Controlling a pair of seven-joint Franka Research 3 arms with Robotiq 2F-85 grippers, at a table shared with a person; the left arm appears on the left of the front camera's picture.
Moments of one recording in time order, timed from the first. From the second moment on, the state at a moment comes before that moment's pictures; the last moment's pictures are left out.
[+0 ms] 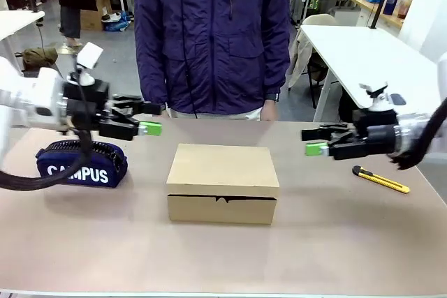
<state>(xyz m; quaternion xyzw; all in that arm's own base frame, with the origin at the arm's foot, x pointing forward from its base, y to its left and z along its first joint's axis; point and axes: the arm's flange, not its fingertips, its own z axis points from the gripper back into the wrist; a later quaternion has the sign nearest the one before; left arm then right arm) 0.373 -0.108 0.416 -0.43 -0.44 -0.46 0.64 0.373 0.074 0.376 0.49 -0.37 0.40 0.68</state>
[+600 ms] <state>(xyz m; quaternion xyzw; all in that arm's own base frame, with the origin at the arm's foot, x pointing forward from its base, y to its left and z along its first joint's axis) 0.320 0.079 0.437 -0.48 -0.24 -0.26 0.80 0.323 -0.113 0.371 0.45 -0.26 0.22 0.82</state>
